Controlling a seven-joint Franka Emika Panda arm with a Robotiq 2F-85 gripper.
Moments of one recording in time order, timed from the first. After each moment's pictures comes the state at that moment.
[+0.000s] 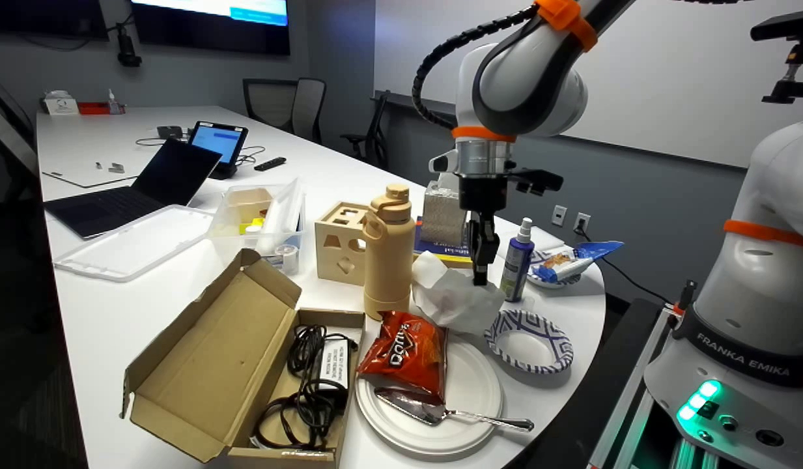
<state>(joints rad) 0.23 -0.19 0.06 -2.74 0.27 2.35 -0.74</state>
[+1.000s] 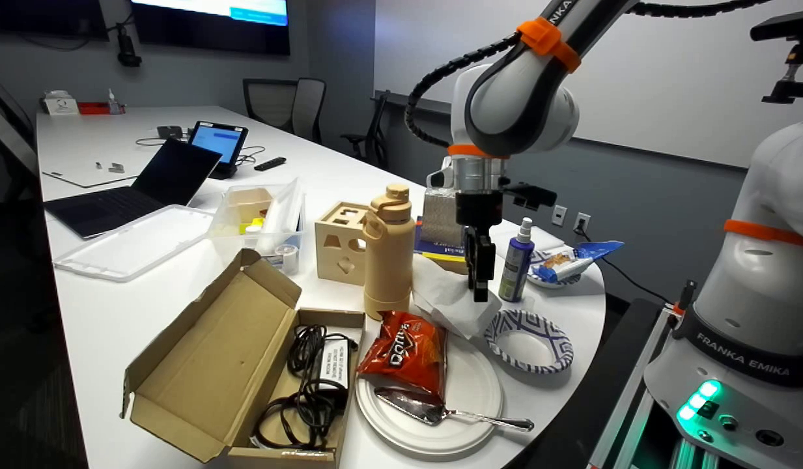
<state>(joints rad) 0.21 -0.12 0.08 -2.74 0.29 2.41 -0.71</state>
